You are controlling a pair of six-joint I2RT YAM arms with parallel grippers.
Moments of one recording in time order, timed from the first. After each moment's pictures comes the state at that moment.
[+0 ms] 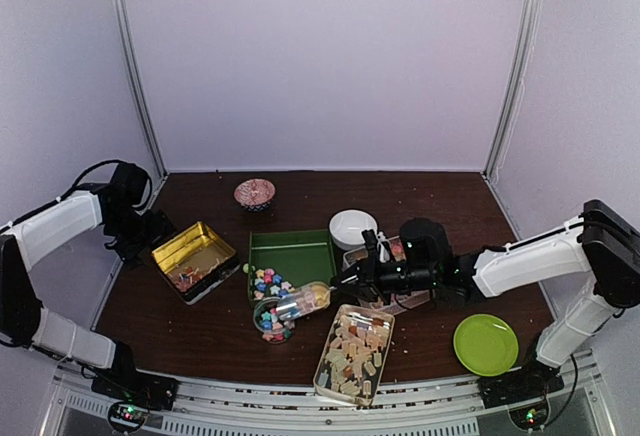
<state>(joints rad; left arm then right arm) -0.08 1.31 0.95 -0.77 -0.09 -0.87 0.91 1.56 0.69 0.46 -0.39 1.23</state>
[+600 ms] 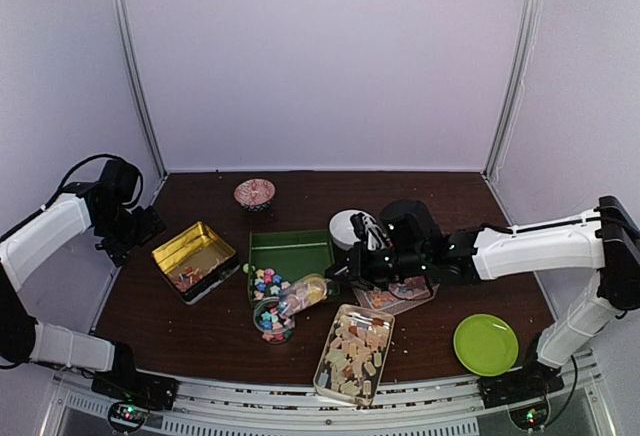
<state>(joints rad) -0.08 1.20 0.96 -0.84 -0.18 -0.83 0.96 1.53 0.90 0.07 -0.25 1.01</state>
